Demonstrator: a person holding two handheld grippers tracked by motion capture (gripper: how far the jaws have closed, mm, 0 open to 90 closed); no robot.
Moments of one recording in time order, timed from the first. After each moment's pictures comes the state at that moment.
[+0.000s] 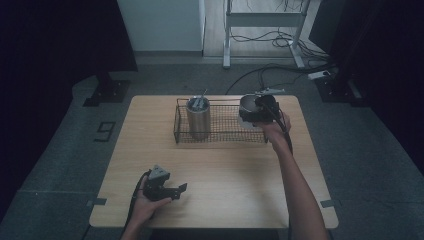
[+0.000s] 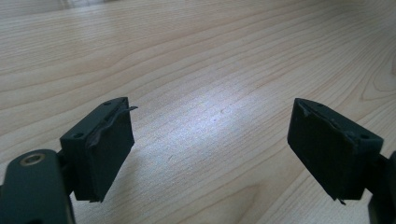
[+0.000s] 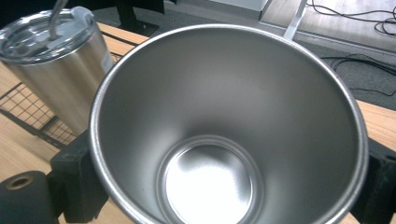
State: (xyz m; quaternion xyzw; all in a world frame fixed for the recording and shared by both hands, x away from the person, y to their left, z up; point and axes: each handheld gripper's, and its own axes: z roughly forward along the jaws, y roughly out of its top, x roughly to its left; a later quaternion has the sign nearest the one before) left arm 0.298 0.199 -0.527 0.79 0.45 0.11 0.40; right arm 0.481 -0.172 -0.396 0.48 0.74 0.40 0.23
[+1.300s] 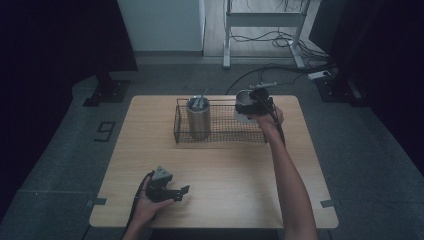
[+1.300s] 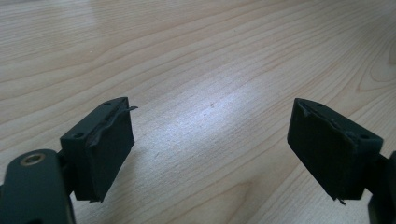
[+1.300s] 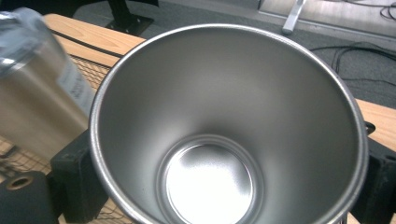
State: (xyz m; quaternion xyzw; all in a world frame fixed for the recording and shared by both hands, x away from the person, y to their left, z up) left arm 0.297 0.192 -0.531 0.80 0.44 0.10 0.39; right arm 0.529 -0.163 -0.413 0.50 0.74 0.39 0.22
